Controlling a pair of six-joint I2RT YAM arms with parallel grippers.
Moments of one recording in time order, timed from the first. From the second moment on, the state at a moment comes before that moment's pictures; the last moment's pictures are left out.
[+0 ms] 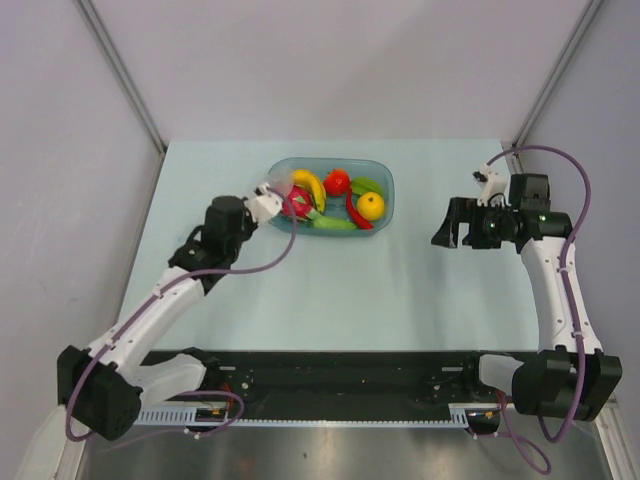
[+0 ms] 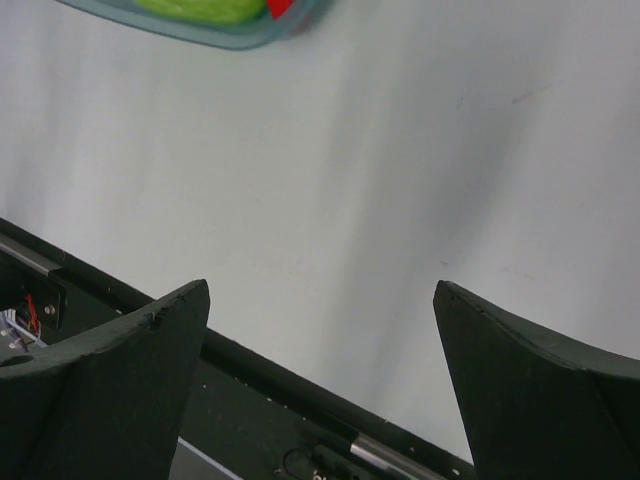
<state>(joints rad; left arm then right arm) -0.45 1.09 0.82 -0.25 -0.43 0.70 -0.10 1.19 1.17 -0.92 -0.54 -0.04</state>
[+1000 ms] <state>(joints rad) -0.06 1.10 1.42 -0.33 0.70 -0.64 0.13 0.95 0.81 0.14 -0.86 0.87</state>
